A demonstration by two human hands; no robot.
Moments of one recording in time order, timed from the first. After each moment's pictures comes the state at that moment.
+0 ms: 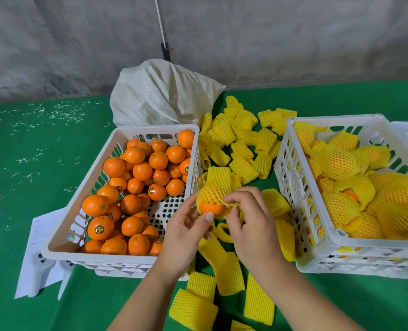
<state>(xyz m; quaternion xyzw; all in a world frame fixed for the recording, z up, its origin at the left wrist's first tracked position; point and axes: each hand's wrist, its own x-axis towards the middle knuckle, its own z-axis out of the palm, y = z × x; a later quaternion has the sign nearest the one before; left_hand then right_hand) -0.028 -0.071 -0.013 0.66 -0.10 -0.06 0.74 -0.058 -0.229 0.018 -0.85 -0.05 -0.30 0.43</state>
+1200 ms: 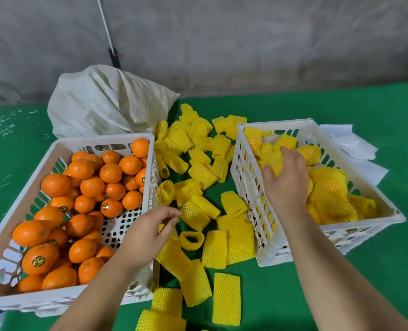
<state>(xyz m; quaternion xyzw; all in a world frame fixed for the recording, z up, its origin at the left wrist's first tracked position) 0.024 -0.063 -0.025 0.87 -0.27 -0.04 0.40 0.000 -0.402 0.004 -0.88 0.27 -0.28 0.28</state>
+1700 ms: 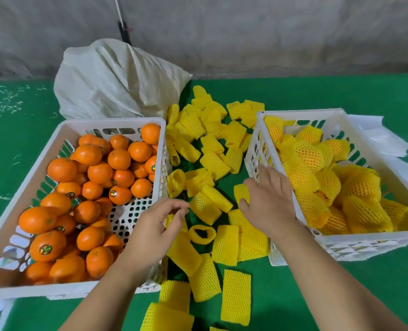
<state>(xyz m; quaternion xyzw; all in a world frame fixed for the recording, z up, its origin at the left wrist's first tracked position) 0.027 -0.056 -0.037 0.85 -0.24 0.00 0.47 0.010 -0.349 -0.049 -0.99 0.07 -0.07 0.02</state>
